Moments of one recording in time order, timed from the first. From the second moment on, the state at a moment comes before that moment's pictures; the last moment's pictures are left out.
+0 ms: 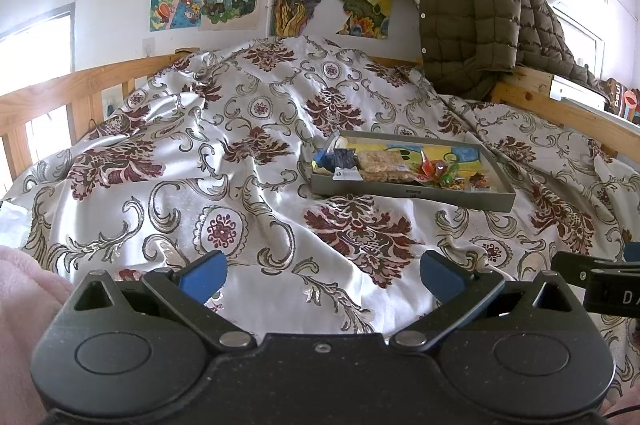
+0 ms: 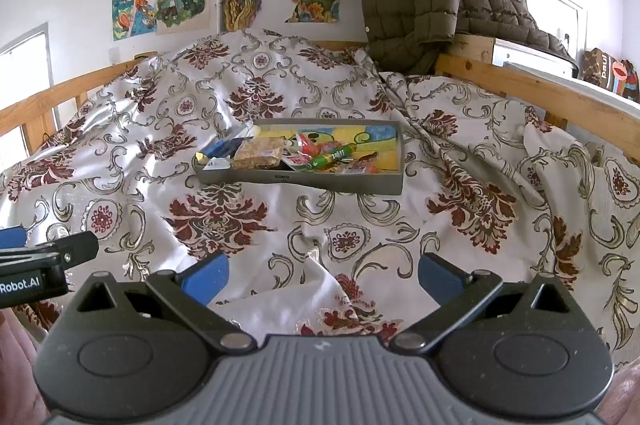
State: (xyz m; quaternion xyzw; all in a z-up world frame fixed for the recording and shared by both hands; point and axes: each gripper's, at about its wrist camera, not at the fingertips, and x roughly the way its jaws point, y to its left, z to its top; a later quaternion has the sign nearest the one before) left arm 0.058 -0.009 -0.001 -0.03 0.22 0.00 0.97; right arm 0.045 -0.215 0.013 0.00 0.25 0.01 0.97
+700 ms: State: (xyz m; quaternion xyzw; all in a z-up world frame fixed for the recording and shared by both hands) left arm 0.058 -0.010 -0.002 -0.03 0.22 0.00 0.97; right arm 0.045 -0.216 0.011 0.00 0.25 0.01 0.97
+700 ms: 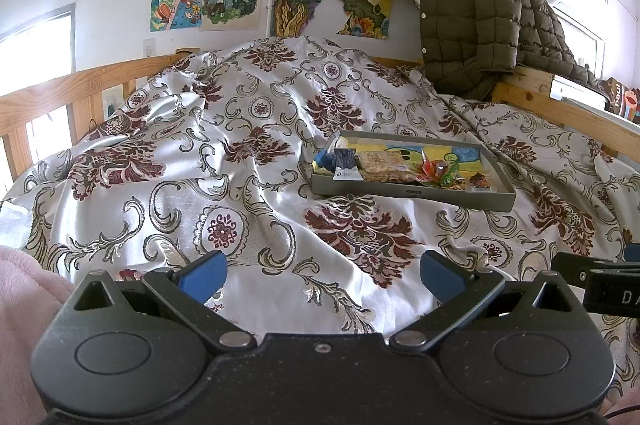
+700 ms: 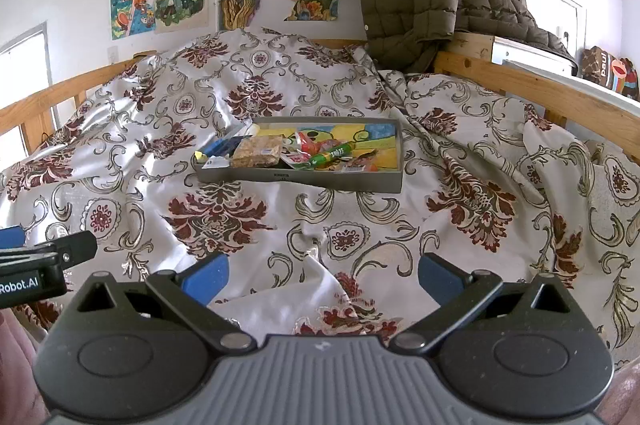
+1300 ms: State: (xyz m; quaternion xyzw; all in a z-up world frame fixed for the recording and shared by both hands) left arm 0.058 -0.010 -0.002 -0.03 0.22 0.00 0.97; right arm 0.043 -0.217 0.009 0.00 0.24 0.01 0.97
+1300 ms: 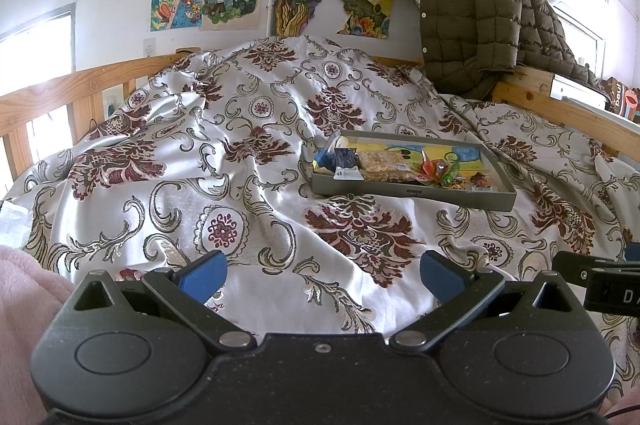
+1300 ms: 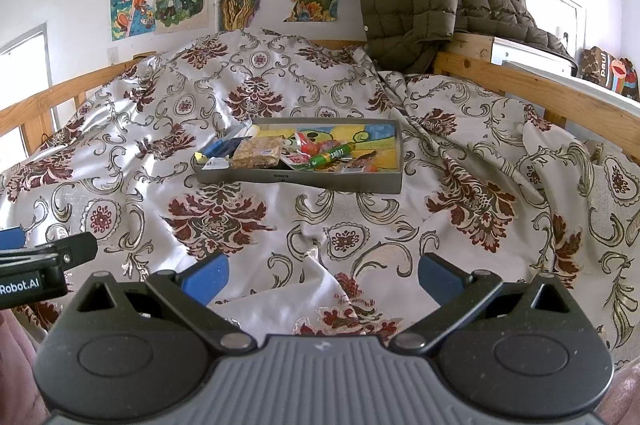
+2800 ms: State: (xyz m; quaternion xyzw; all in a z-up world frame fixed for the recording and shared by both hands) left arm 0.064 -0.010 -0.005 -0.01 0.26 0.01 0.97; right arm 0.044 -0.217 0.011 0.00 0.25 0.01 0.97
